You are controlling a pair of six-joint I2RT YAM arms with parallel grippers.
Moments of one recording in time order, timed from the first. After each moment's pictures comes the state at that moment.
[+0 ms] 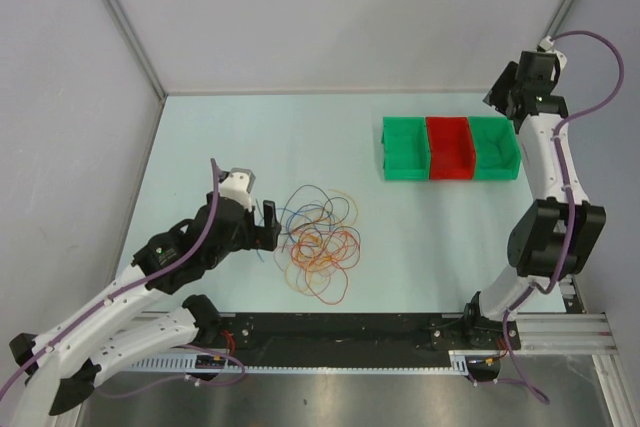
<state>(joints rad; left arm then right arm) -0.84 0.71 0.85 -0.78 -0.39 -0.47 -0.15 1.74 1.68 -0.54 0.17 0.38</state>
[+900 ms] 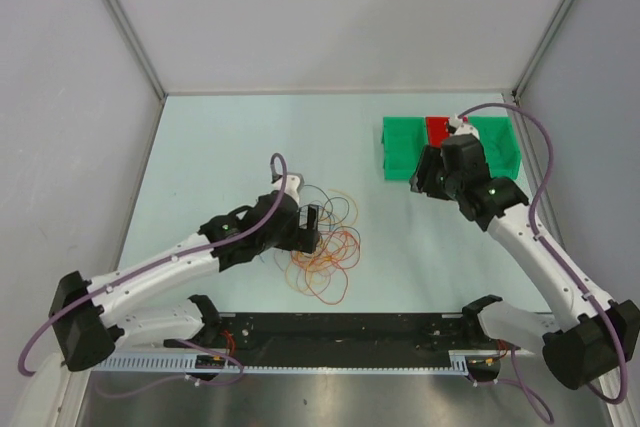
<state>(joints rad) -0.91 1.04 0.80 -0.55 -0.26 -0.58 0.39 1.11 1.07 -0.63 0.15 0.50</state>
